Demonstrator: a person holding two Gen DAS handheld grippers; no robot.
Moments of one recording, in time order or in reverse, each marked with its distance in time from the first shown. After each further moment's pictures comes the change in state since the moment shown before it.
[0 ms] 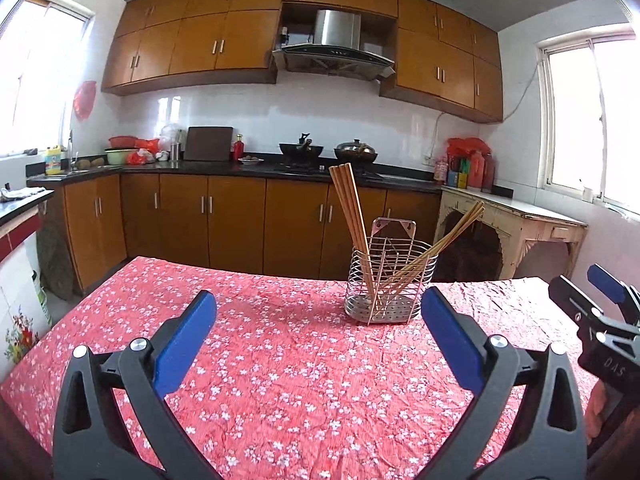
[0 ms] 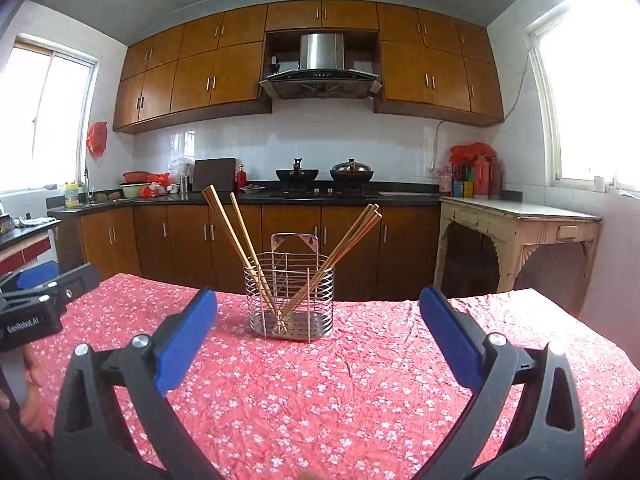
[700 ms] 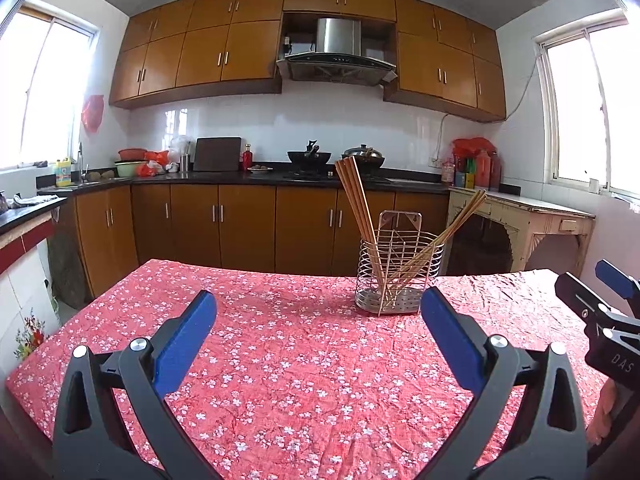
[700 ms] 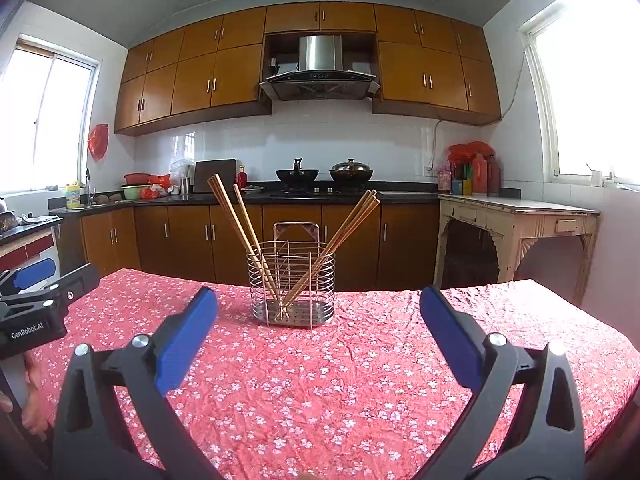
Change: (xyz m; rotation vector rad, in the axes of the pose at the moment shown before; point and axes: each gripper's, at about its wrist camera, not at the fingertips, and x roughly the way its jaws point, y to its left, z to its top) left arm -0.015 -0.005 -0.025 0.037 -0.035 0.039; right arm -0.013 -0.001 -0.019 0.011 -0.009 0.006
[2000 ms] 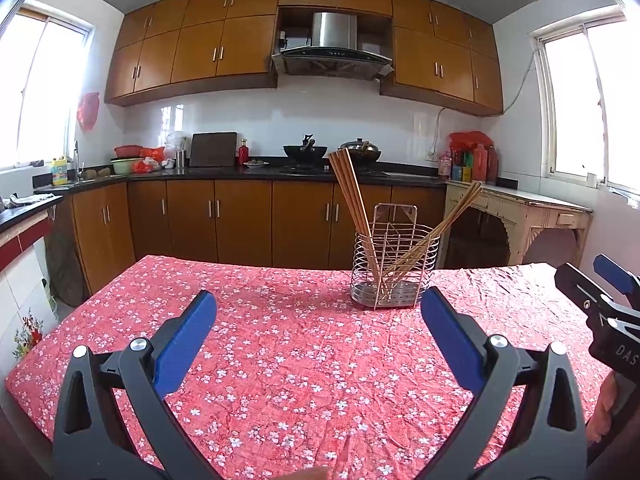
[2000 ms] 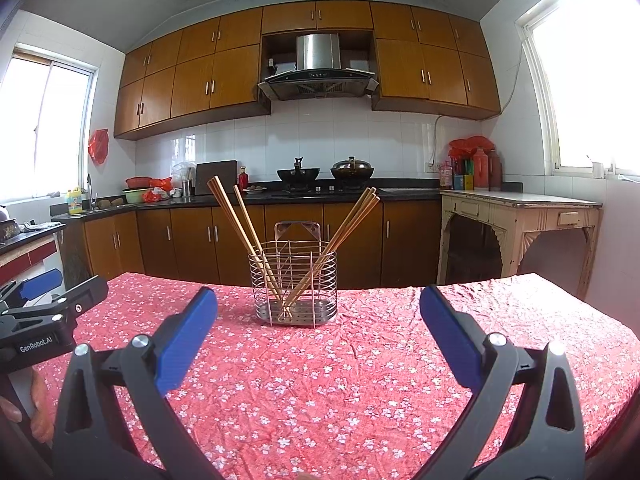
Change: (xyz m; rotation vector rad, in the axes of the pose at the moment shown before) left arm 0.004 -0.002 -0.002 0.004 0.026 -0.012; right arm 0.000 -0.001 -0.006 0.020 0.007 0.010
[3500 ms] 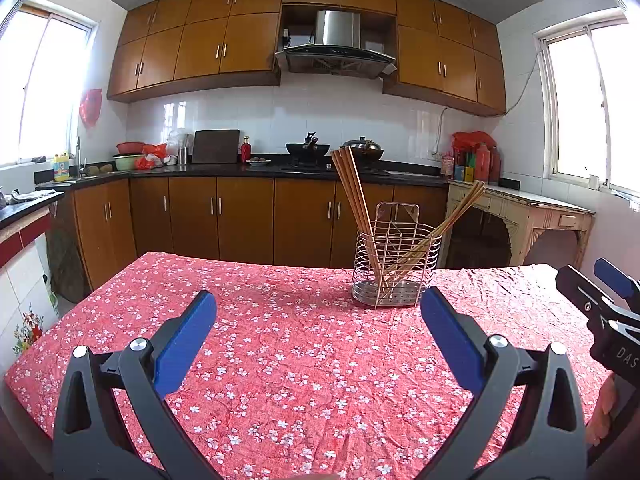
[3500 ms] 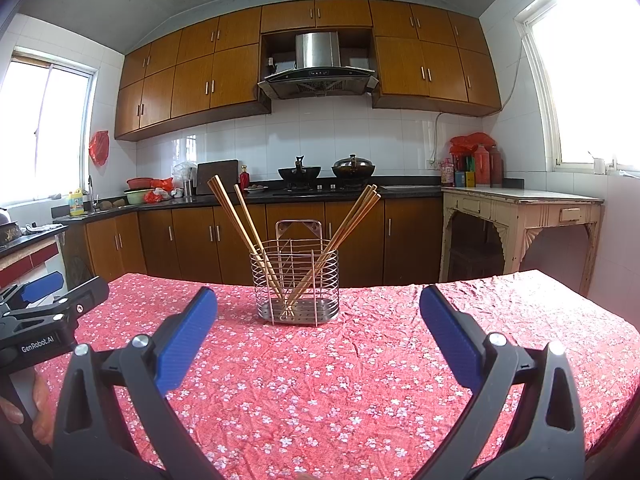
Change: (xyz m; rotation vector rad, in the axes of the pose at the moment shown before) left arm 0.000 0.002 -0.001 -0.006 0.003 0.005; right arm 0.002 0.006 -0.001 0.008 0.004 0.003
